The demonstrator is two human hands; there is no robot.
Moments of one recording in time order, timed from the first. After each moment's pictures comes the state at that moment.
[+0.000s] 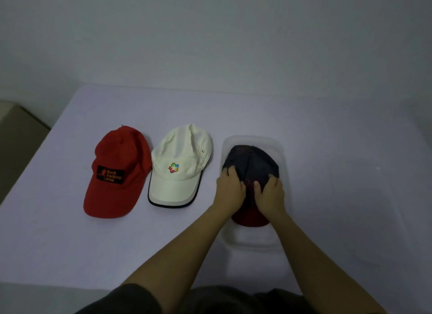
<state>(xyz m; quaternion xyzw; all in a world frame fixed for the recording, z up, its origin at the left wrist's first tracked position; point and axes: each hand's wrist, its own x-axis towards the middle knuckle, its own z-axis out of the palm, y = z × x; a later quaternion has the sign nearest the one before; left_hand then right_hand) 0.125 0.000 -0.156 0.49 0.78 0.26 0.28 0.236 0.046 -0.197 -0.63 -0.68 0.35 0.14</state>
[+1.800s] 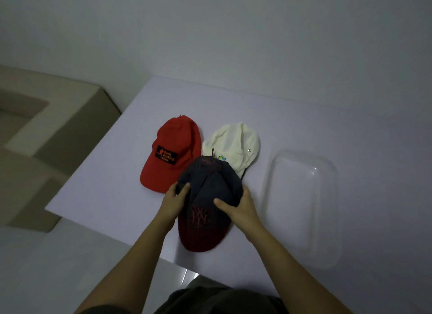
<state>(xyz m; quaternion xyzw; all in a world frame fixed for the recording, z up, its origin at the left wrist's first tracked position) -0.023 -0.163 -0.168 0.08 0.79 0.49 0.37 0.134 -0.057 -0.164 -0.44 -0.61 0.65 0.11</state>
